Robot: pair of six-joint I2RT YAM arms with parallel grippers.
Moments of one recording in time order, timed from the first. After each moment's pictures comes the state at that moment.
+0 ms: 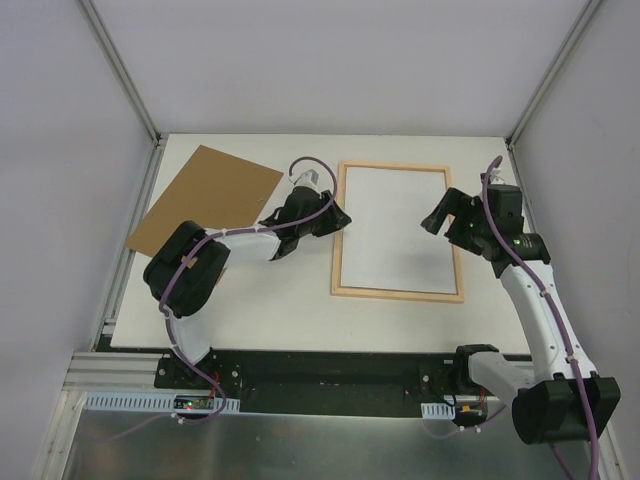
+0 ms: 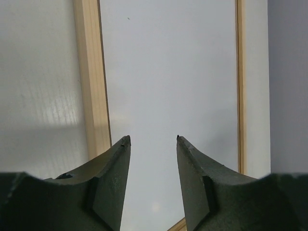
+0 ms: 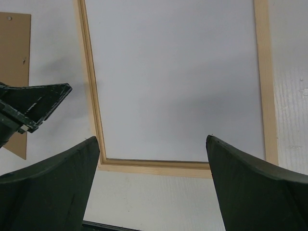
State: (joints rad) left arm -0.66 1.85 1.01 0.35 0.07 -0.89; right arm 0.09 1.02 0.97 -0.66 -0.14 0.48
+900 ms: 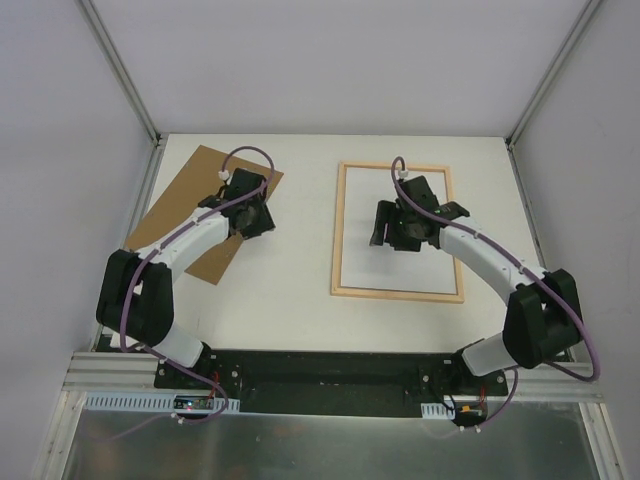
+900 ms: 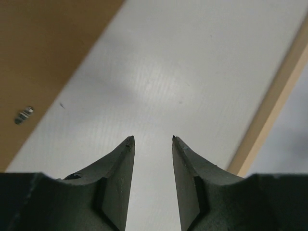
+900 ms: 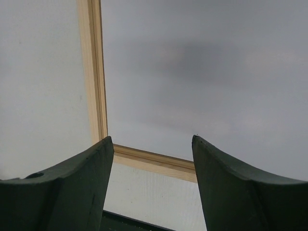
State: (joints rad) left arm -0.41 1.53 1.04 -0.48 -0.07 -0.74; right arm 0.46 1.44 1.07 -0.63 -0.03 0.53
